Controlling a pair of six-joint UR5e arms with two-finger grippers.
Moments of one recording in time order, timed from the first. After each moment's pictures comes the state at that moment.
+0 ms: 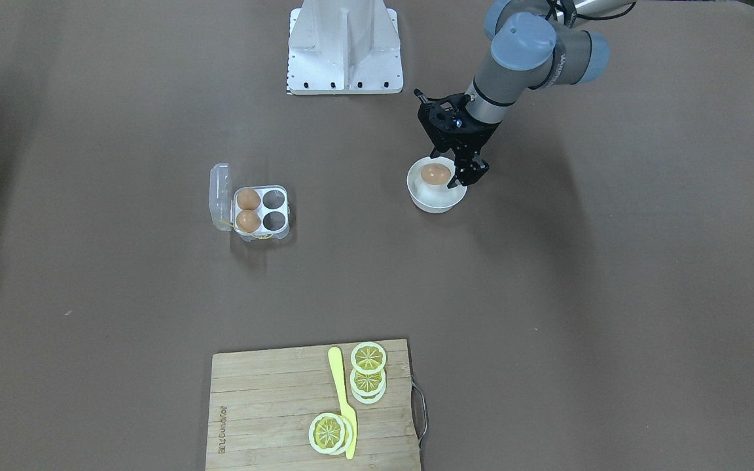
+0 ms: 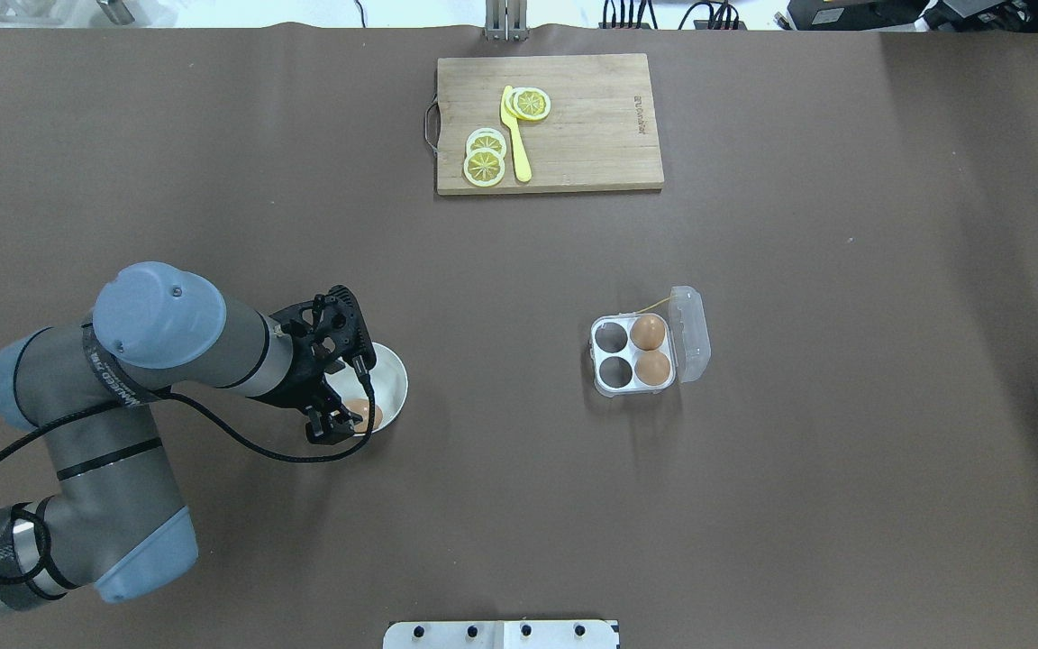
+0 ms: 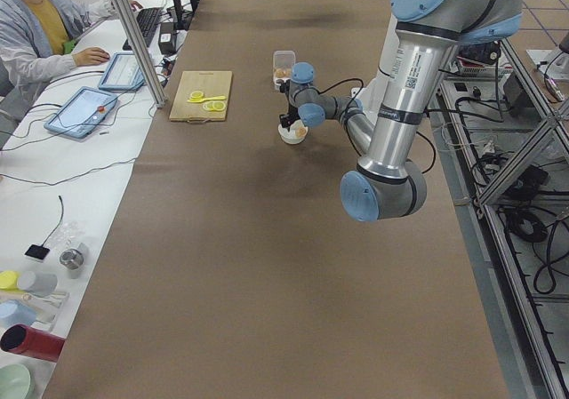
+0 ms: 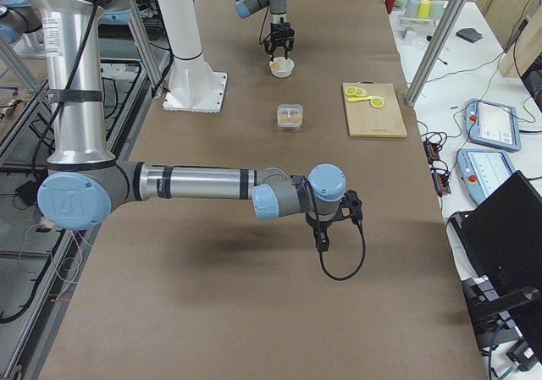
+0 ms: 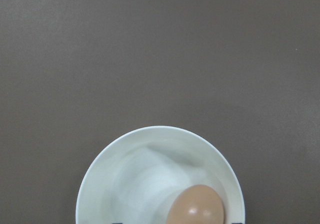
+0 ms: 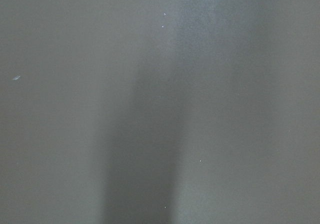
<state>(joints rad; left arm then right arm) -0.51 -1.91 -1.84 -1.93 -1.93 -0.10 1.45 -1.55 1.54 -1.34 2.42 0.07</state>
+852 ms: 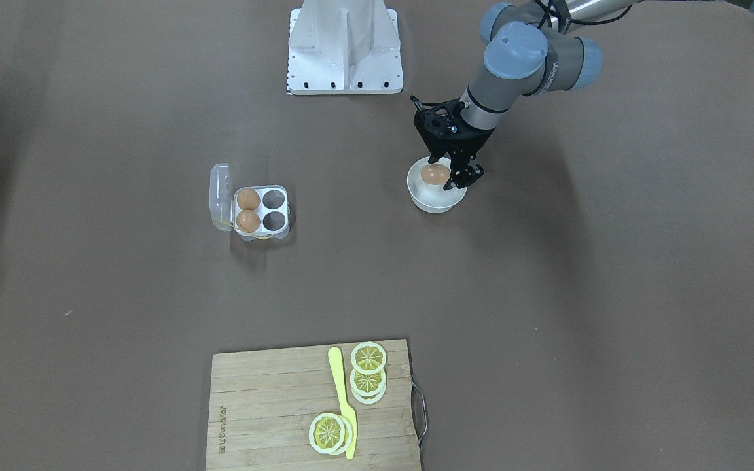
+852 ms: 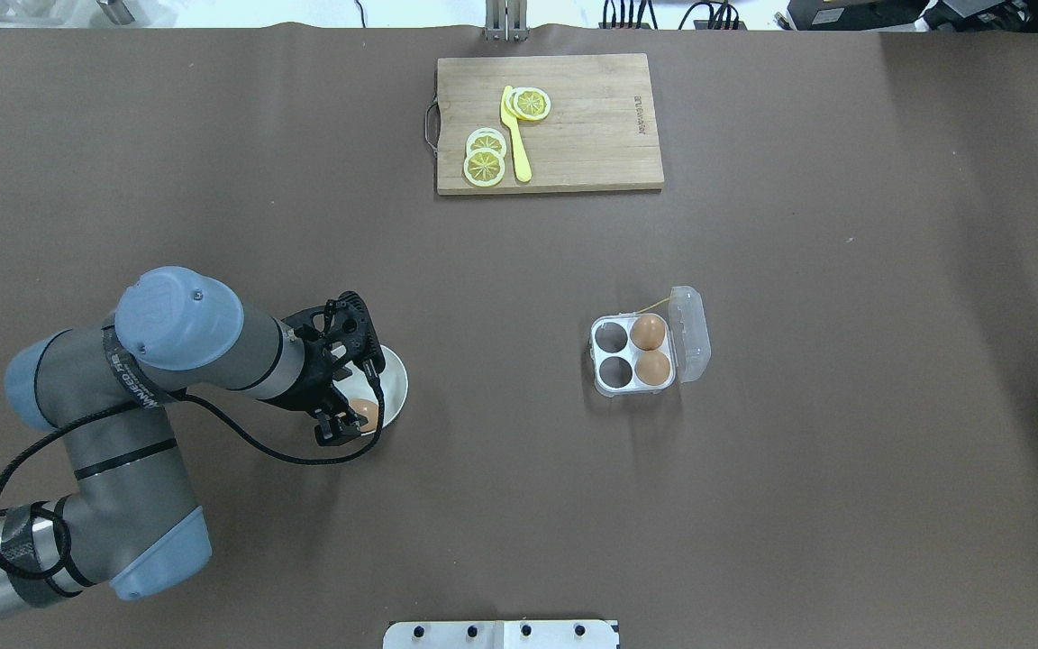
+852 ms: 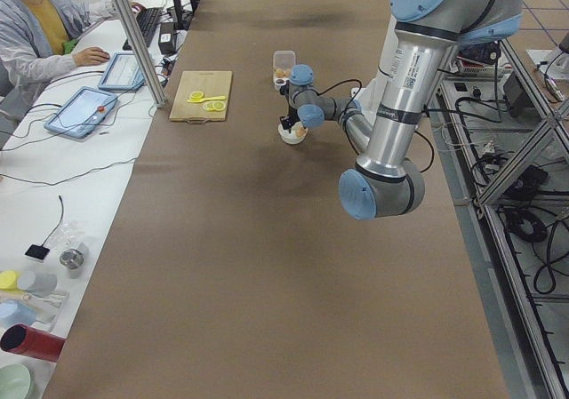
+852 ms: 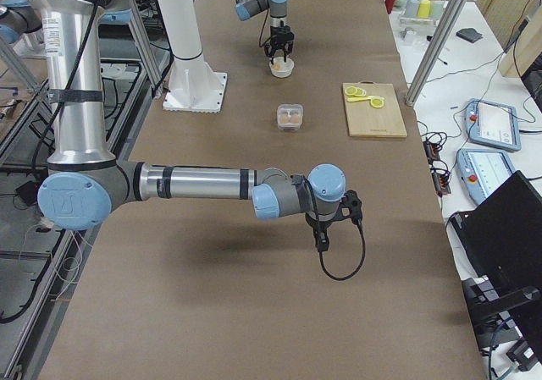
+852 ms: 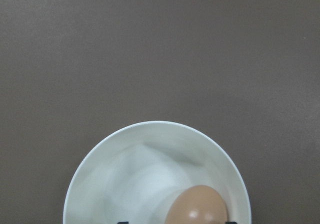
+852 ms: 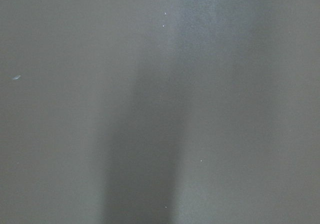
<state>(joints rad) -0.50 -1.93 -1.80 -1.93 -1.93 -0.10 1.45 -1.55 1.54 -1.34 2.42 0.07</state>
